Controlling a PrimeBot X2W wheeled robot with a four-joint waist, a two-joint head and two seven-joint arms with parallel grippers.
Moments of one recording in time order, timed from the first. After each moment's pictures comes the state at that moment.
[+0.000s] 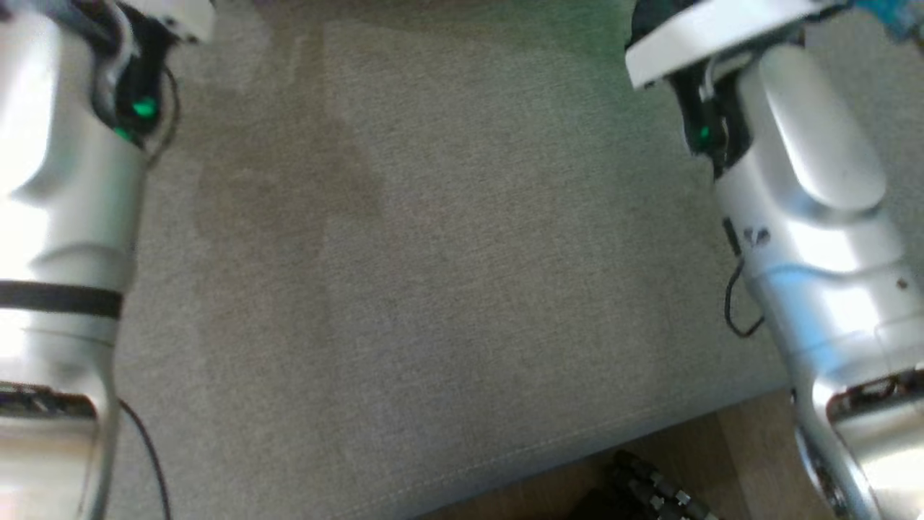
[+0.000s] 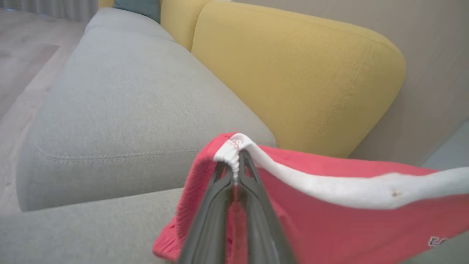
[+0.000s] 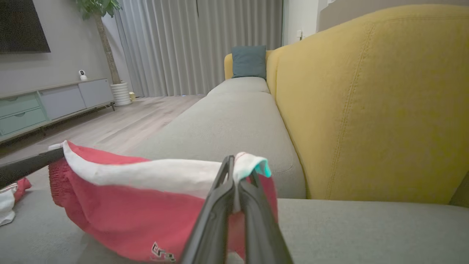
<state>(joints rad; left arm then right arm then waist) -1.10 0.24 -0.37 0.75 -0.55 -0.12 -0.15 -1.02 -0.07 0.35 0.68 0.36 0.13 -0.25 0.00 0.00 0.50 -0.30</state>
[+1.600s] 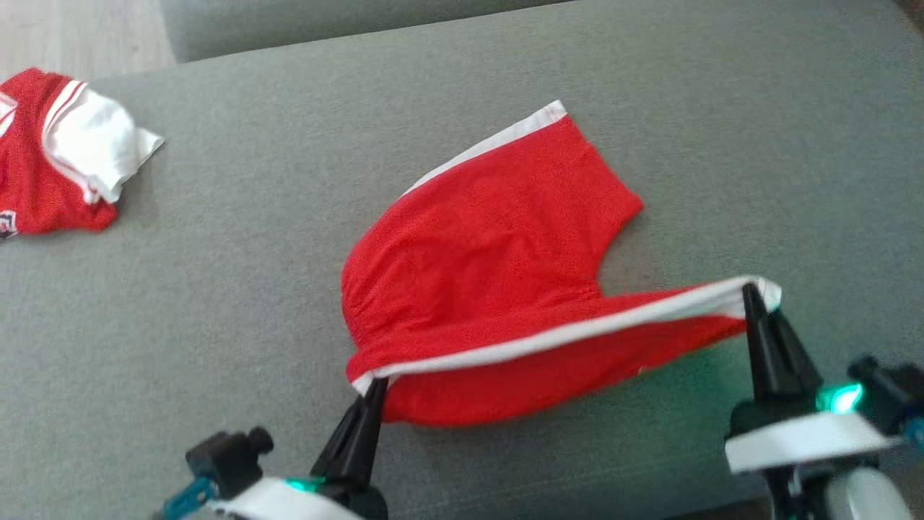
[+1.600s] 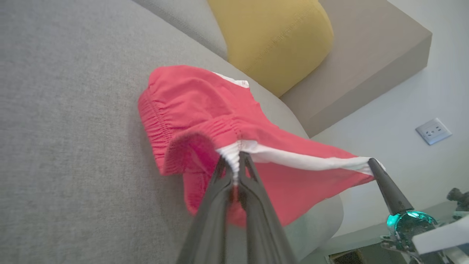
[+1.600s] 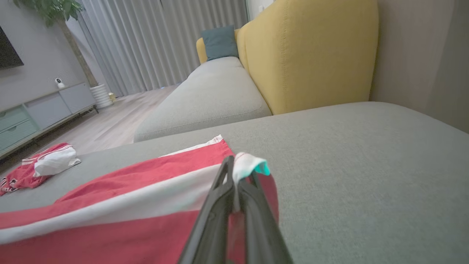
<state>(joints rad) 0.16 0.19 -0.50 -0.08 -0.80 -0.01 -0.19 0.09 -0.12 0.07 -0.03 0.30 0.13 -0.13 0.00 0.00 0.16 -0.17</state>
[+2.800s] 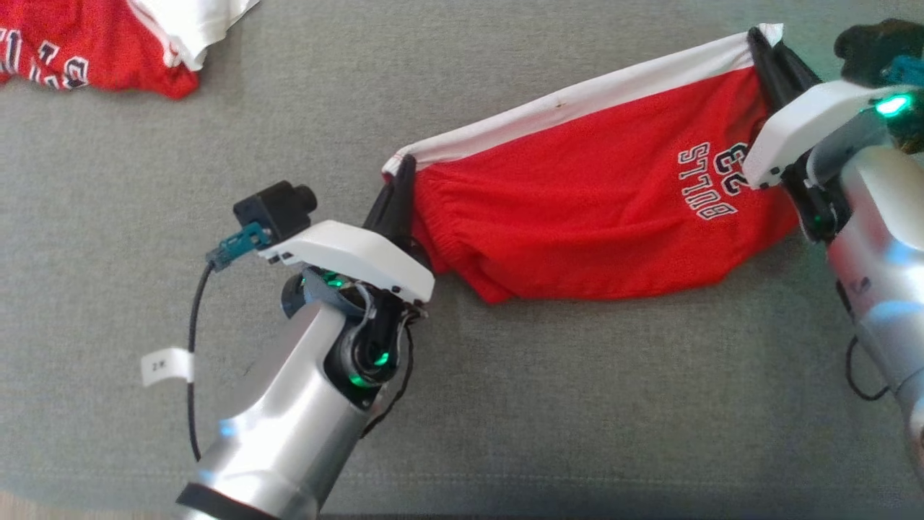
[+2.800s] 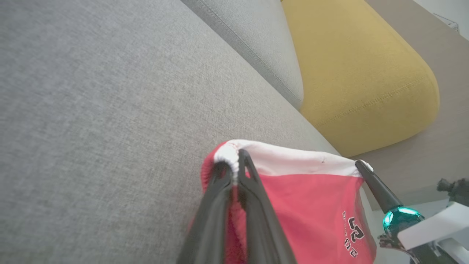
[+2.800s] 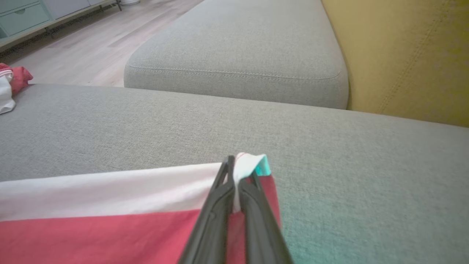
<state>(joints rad) -0.55 0.04 -0.62 0.42 -1.07 0.15 -0.21 -0.94 -0.32 0.52 0.97 0.52 0.13 -0.12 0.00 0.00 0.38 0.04</state>
